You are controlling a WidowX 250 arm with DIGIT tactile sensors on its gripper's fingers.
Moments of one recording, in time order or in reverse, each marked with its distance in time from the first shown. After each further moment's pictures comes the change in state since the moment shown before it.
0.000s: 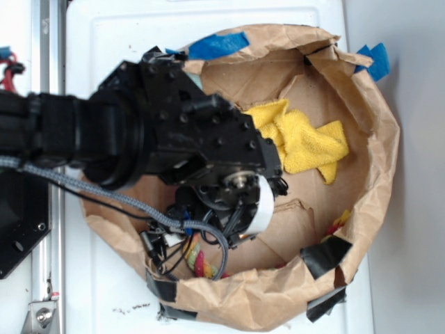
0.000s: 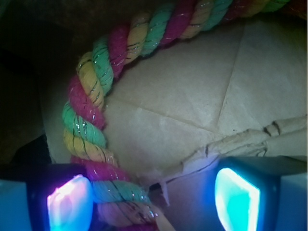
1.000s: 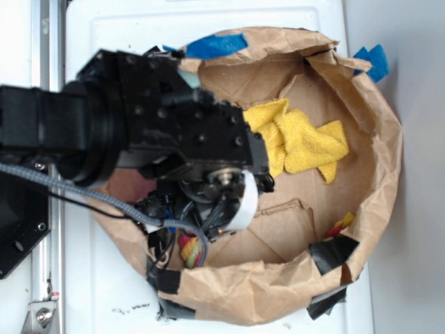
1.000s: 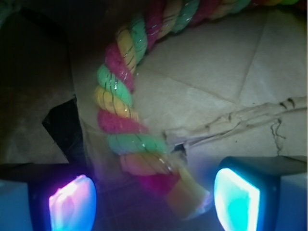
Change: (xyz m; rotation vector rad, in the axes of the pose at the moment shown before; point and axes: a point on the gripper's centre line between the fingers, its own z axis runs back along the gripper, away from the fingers) arm -0.018 -0.010 0.012 -0.014 0.082 -0.082
